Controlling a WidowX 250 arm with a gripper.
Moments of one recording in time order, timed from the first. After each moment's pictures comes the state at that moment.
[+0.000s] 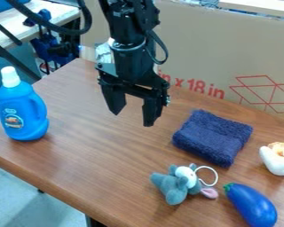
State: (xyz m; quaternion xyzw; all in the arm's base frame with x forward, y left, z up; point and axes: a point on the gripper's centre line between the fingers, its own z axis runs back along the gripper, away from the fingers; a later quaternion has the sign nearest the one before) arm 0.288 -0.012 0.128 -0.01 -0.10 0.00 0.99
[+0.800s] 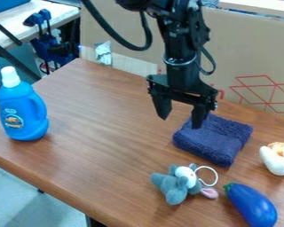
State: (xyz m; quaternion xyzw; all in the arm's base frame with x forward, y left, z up) arm 0.348 -0.069 0.102 -0.03 -0.12 -0.01 0.99
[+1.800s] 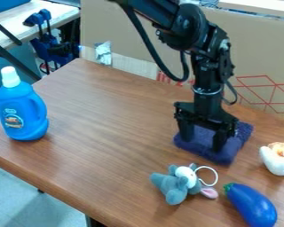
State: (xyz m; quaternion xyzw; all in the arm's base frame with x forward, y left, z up) arm 0.389 -0.081 0.040 -0.03 -0.06 -0.01 1.00
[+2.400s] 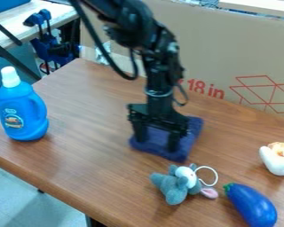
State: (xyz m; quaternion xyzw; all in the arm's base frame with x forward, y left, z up) arm 0.345 -0.006 0.036 0.01 -0.05 0.08 1.00
